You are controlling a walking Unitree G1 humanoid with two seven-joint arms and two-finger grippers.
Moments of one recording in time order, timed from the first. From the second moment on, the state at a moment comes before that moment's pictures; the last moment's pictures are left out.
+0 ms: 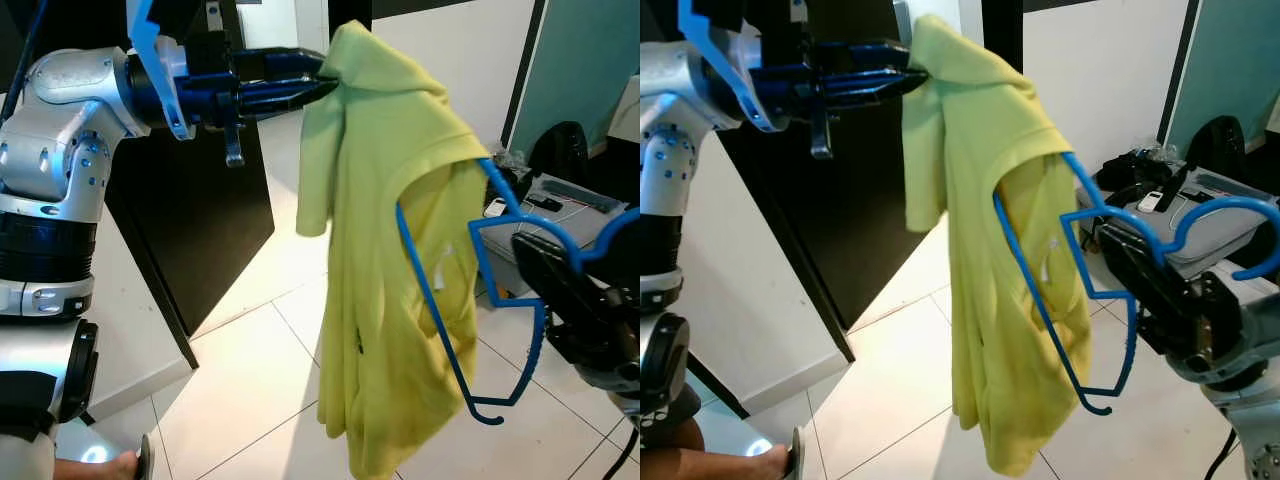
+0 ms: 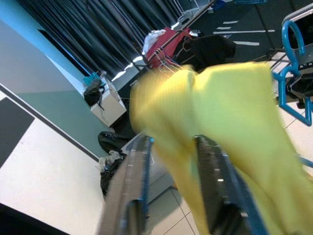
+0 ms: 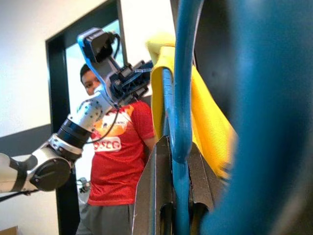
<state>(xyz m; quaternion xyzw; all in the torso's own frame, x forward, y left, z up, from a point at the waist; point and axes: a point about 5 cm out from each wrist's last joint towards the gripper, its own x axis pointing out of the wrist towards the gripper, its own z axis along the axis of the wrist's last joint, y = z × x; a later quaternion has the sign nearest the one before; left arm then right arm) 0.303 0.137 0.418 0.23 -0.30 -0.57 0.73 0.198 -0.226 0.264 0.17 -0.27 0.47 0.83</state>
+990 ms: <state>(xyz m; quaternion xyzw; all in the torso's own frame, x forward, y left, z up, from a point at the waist) 0.303 0.097 0.379 -0.06 -0.36 -0.39 0.85 0.269 -0.225 0.279 0.06 -0.26 0.30 0.92</state>
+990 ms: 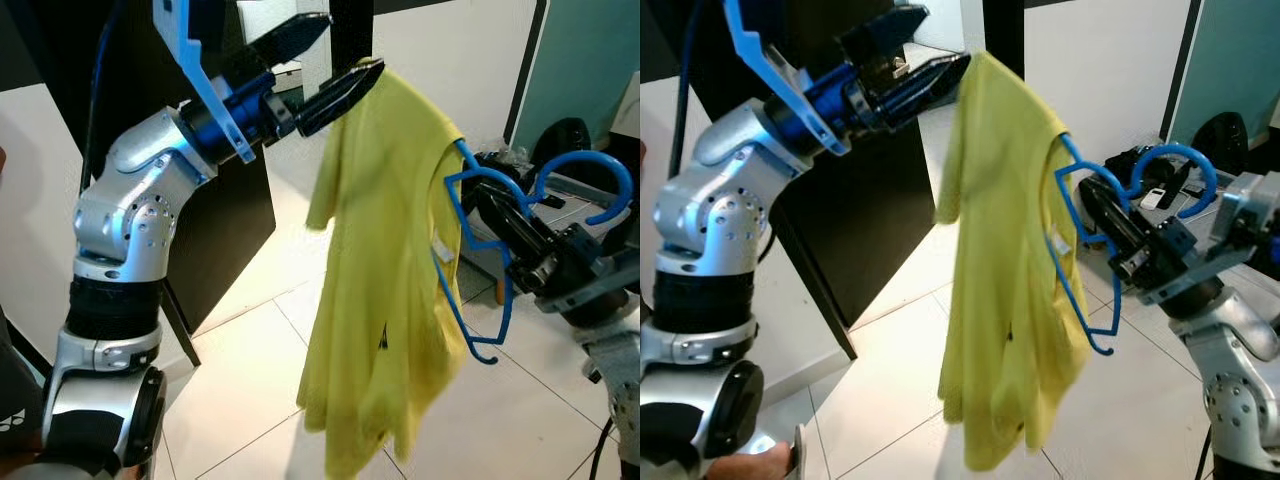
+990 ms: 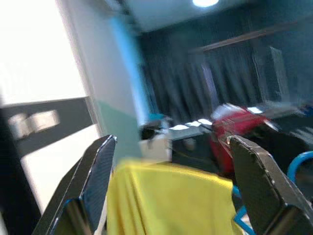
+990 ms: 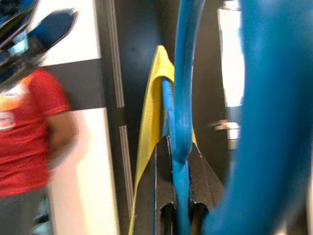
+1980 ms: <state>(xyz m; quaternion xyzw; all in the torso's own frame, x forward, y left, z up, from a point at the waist) 0.309 0.054 0.318 -0.08 -0.27 -0.20 0.94 0.292 -0.177 0.280 0.11 -0.28 0.32 0.90</state>
